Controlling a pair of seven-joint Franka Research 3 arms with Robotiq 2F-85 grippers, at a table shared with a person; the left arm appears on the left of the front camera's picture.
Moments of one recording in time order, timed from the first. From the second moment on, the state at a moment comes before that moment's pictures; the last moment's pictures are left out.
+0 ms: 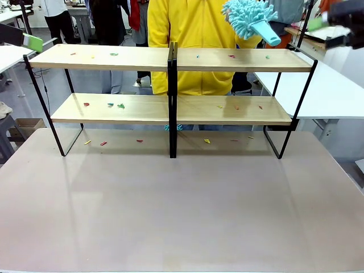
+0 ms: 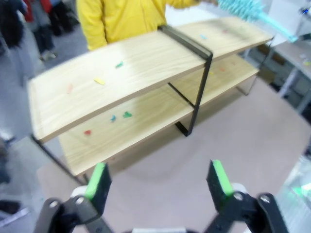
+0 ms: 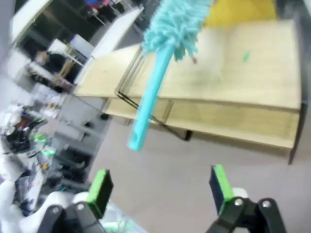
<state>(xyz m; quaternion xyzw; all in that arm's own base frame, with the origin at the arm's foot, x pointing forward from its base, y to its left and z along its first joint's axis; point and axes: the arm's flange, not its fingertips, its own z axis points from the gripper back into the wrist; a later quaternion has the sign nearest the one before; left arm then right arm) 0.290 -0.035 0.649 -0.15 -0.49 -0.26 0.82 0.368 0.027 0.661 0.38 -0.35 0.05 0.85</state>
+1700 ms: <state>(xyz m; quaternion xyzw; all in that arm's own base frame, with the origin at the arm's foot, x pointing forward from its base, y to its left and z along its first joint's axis) 0.290 -0.035 0.649 -0.15 -0.49 -0.26 0.82 0.486 0.078 0.647 0.48 -0.26 -0.03 0.84</state>
